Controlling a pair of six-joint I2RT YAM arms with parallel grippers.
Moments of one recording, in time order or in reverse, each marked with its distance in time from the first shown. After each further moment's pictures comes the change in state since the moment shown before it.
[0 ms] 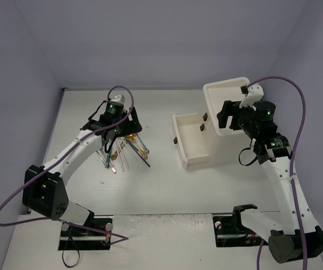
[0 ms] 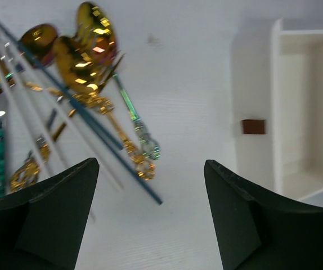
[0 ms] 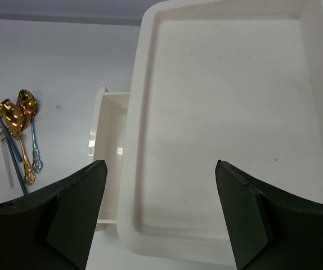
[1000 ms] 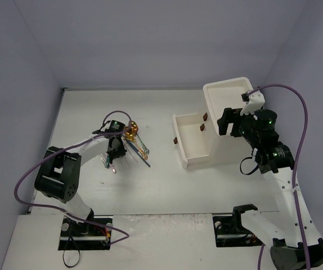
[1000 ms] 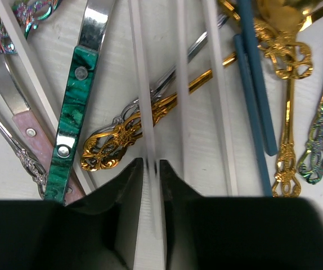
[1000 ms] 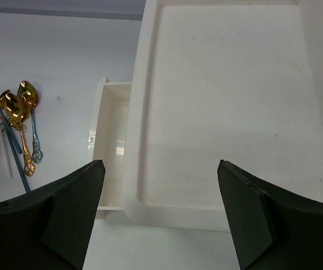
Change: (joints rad) left arm 0.064 0.183 -0.207 -0.022 -0.148 -0.081; right arm 0.027 -0.094 -0.066 -0.020 0.024 -0.002
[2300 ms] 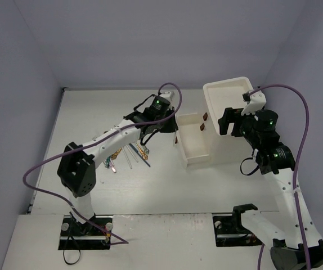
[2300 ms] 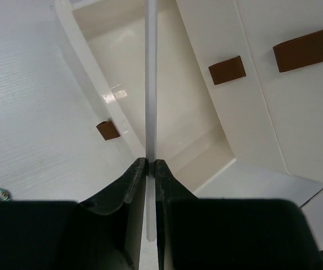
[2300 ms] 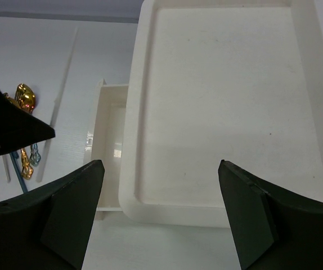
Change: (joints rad) left arm -0.382 0.139 0.591 0.047 0.207 0.063; right arm 0.000 -0.012 0.000 -0.001 0.015 0.001
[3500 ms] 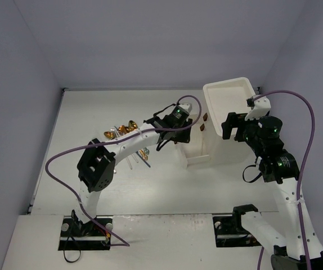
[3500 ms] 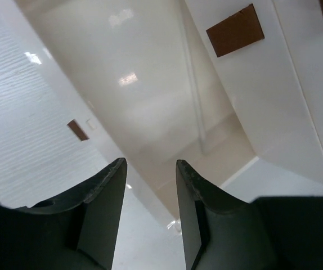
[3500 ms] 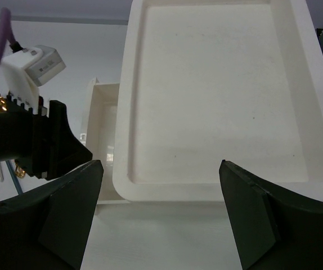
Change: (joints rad) left arm -0.116 0.240 0.168 -0.065 -0.066 0.067; right arm 0.000 -0.076 -0.017 -0.039 0.036 -0.009
